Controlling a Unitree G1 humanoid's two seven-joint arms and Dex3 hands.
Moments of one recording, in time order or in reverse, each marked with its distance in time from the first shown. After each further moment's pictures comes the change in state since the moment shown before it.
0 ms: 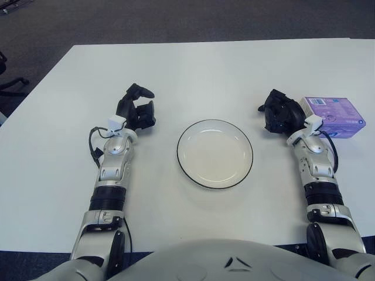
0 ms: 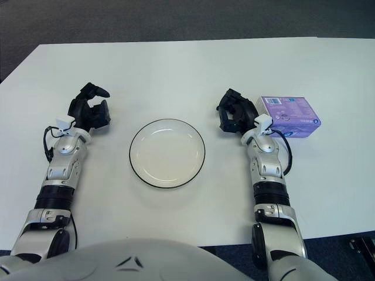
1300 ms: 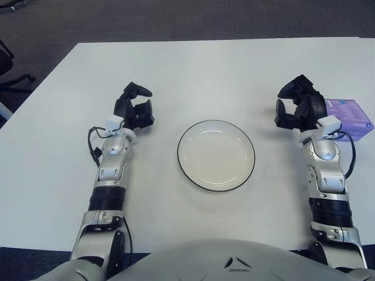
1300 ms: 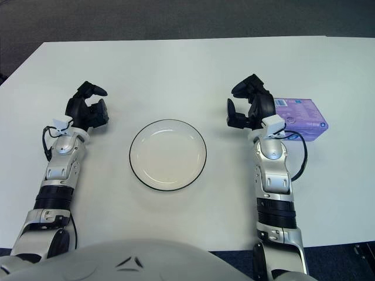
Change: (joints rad) left arm -0.003 -0.002 0.017 -0.008 -0.004 -0.004 0.005; right arm 0.167 -0.011 -0.003 -0.543 -0.190 0.135 -0.321
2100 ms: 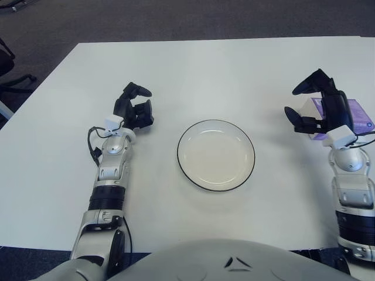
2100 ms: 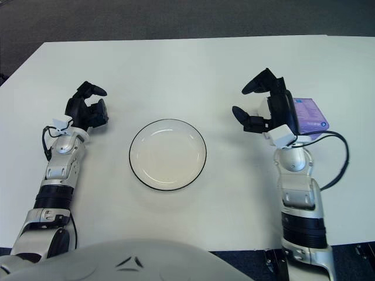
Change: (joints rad) left arm 0.000 0.002 0.004 0.012 0.000 0.000 0.000; right arm 0.084 -0.246 -0.063 -0.054 -0.266 -0.184 0.049
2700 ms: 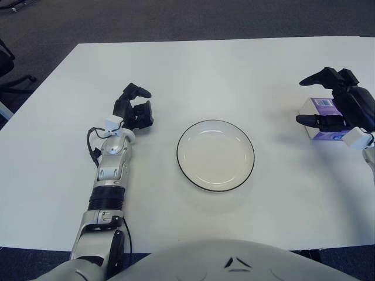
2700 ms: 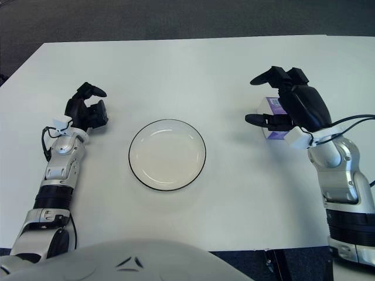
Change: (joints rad) left arm 0.000 0.001 0.002 0.004 0.001 0.000 0.001; right arm 0.000 -0.274 -0.032 0.118 -0.145 -0.203 0.077
